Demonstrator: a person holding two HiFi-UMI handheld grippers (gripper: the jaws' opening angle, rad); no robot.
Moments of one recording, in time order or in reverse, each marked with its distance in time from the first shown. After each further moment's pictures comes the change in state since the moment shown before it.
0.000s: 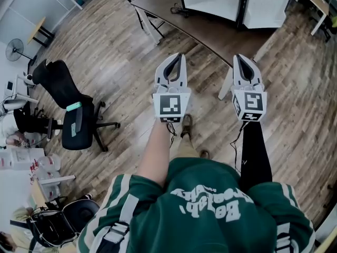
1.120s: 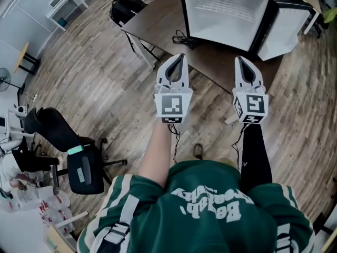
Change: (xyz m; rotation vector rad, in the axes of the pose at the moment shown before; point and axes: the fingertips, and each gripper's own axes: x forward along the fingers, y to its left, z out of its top) left arm 0.222 0.161 -0.071 -0.047 -0.055 -0.137; right arm 0.254 -0.017 0.002 0.000 0.013 -0.146
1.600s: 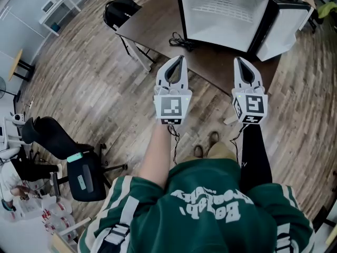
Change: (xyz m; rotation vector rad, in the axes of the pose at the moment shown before) left arm 0.018 0.011 -0.019 -0.034 0.013 -0.039; right arm 0.019 0.000 -0.009 -0.013 0.032 -0.033
